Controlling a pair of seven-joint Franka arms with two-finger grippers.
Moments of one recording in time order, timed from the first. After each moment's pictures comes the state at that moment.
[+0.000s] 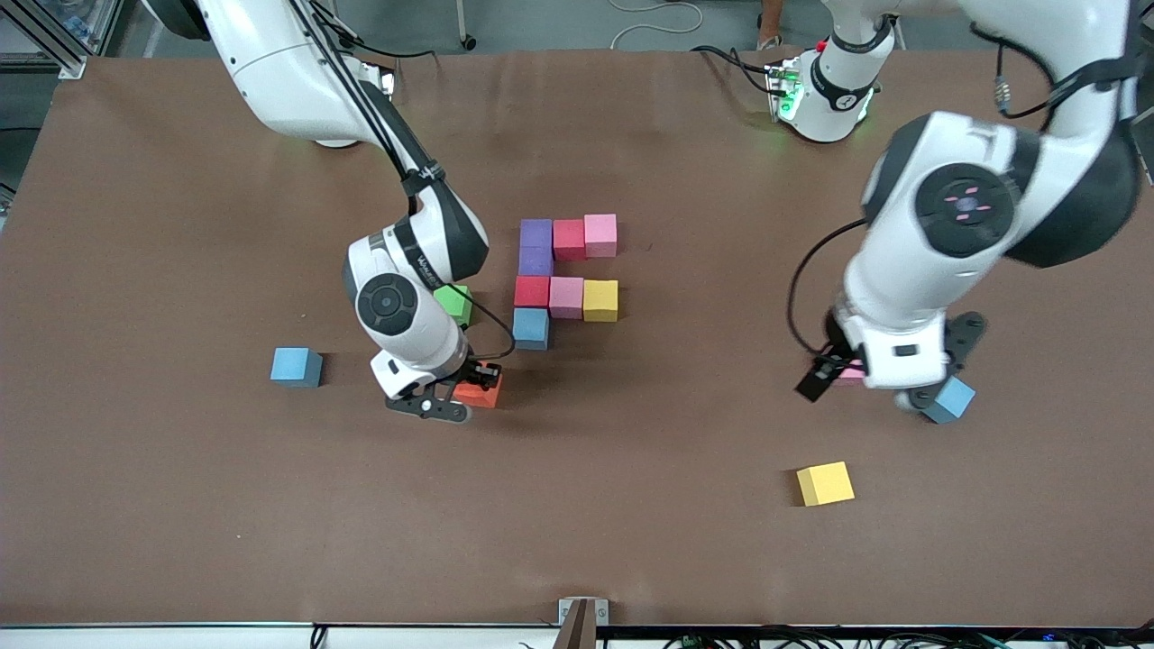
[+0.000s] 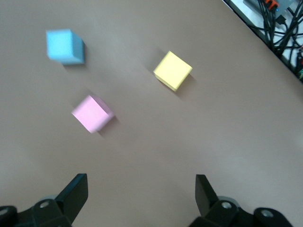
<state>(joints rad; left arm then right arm) -0.07 0.40 -0.33 -1.34 0.24 1.72 -1.16 0.54 0.65 -0.05 -1.56 0.12 2.26 0.56</state>
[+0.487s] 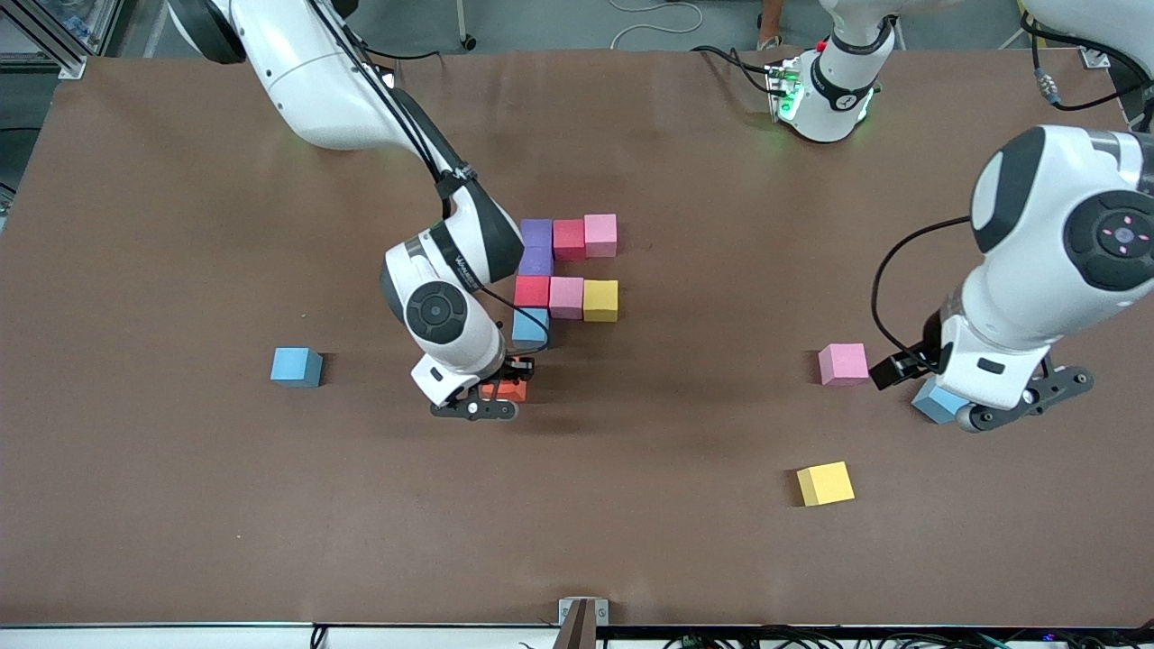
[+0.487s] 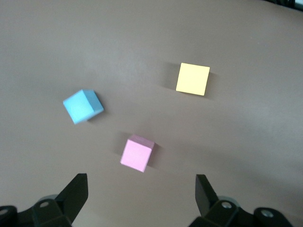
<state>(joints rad) 0.07 0.42 -0.33 -1.35 0.24 1.73 -0.56 0.59 0.77 -0.05 -1.35 0.12 2.12 0.53</state>
